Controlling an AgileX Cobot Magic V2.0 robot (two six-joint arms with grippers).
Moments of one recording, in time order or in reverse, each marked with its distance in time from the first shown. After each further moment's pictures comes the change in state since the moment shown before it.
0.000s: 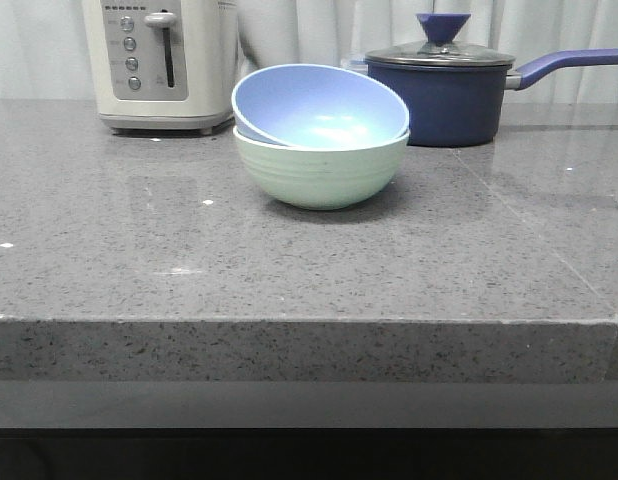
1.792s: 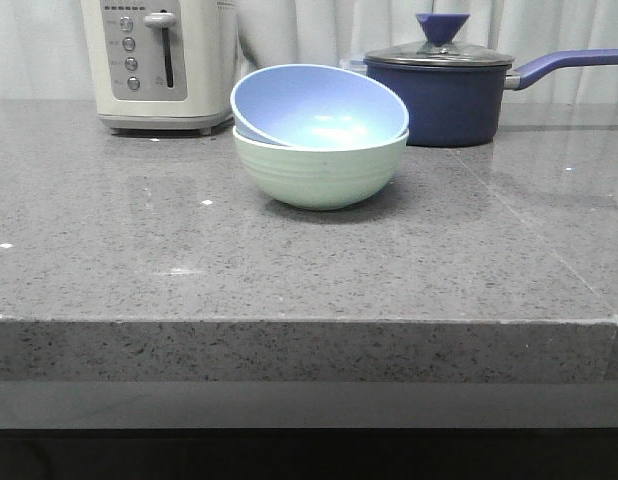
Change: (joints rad) left arm 0.000 0.000 0.000 0.000 0.000 0.000; right arm -0.002 -0.001 0.000 0.008 -0.012 0.076
